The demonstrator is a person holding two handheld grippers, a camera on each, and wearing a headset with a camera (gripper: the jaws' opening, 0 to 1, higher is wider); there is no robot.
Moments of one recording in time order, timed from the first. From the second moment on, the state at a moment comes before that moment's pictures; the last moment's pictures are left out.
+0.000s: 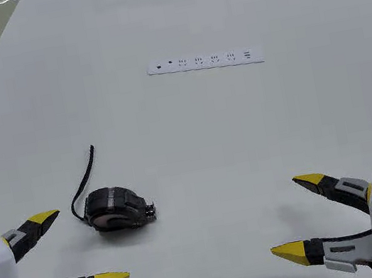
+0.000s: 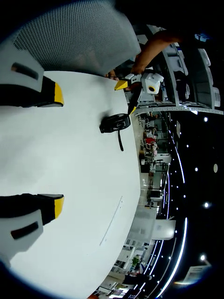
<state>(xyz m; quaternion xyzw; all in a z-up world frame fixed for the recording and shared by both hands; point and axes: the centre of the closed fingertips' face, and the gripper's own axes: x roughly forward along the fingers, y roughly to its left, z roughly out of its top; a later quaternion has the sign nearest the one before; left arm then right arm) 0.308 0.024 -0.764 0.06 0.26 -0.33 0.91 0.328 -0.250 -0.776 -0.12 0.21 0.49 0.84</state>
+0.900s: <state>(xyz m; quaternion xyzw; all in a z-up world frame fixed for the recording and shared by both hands) 0.305 0.023 -0.763 0.06 0.24 -0.35 0.91 0.322 -0.273 -0.783 -0.10 0.21 0.47 0.85</state>
